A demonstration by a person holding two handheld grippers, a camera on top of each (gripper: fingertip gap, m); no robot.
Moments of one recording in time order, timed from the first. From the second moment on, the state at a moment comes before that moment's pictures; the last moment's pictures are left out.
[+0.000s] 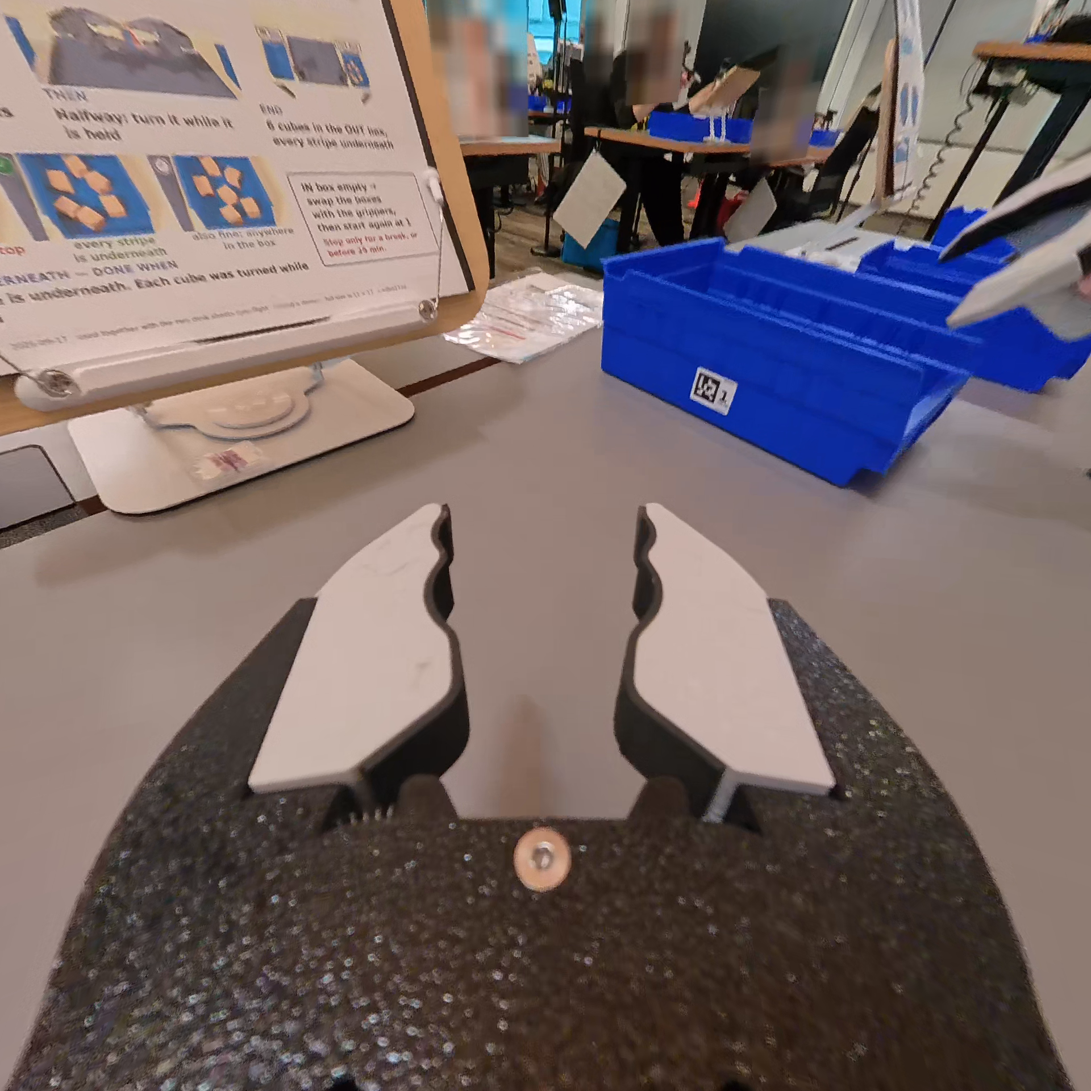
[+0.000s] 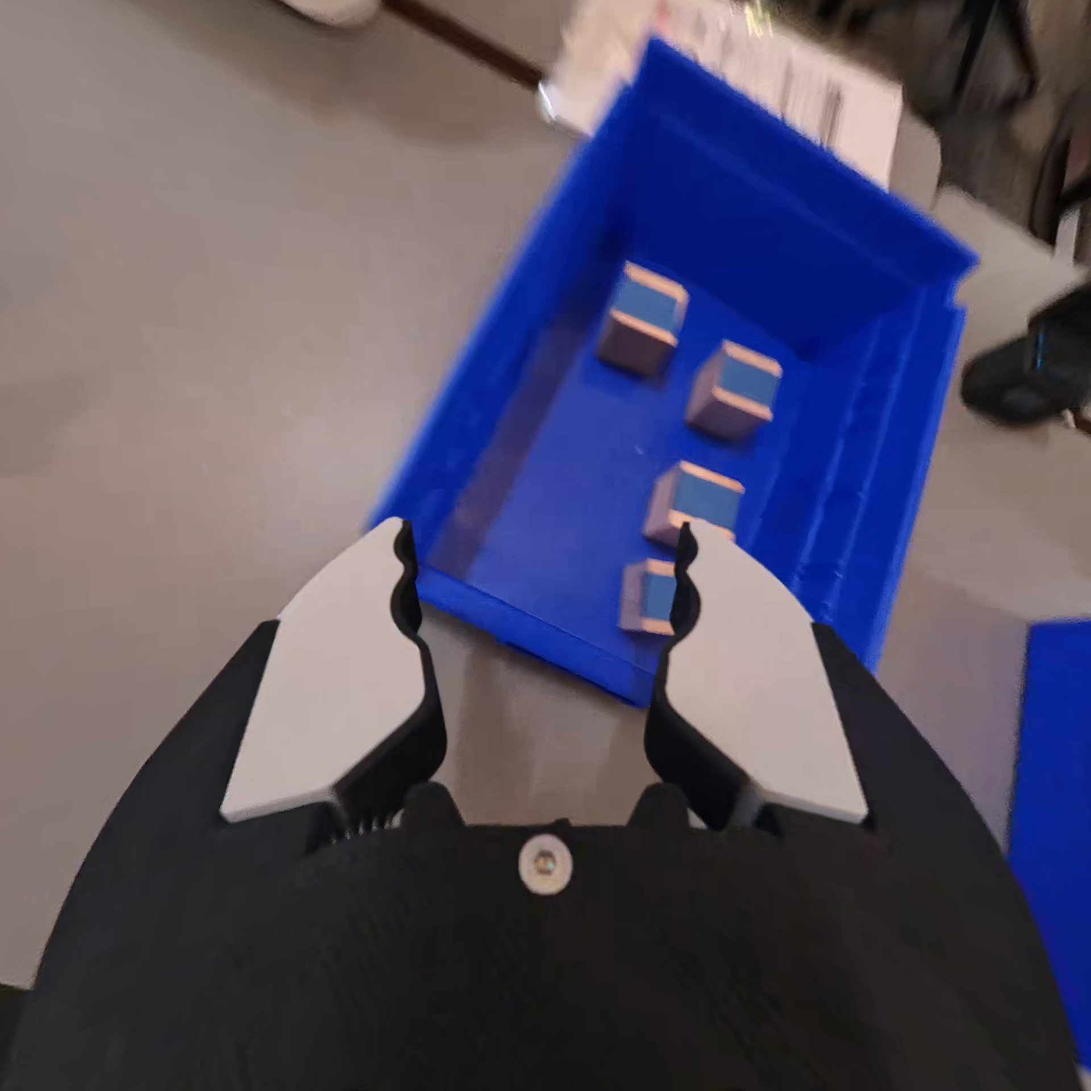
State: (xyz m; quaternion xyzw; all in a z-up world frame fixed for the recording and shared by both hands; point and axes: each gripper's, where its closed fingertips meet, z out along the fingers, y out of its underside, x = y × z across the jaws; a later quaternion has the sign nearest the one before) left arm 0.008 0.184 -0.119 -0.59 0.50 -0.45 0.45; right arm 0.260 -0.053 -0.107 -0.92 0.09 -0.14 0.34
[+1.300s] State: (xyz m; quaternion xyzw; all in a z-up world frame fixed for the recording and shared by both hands) left arm -0.320 0.390 -0.227 -0.97 0.20 -0.06 0.08; right arm 0.069 0.024 -0.121 -0.83 -0.14 -0.07 0.54
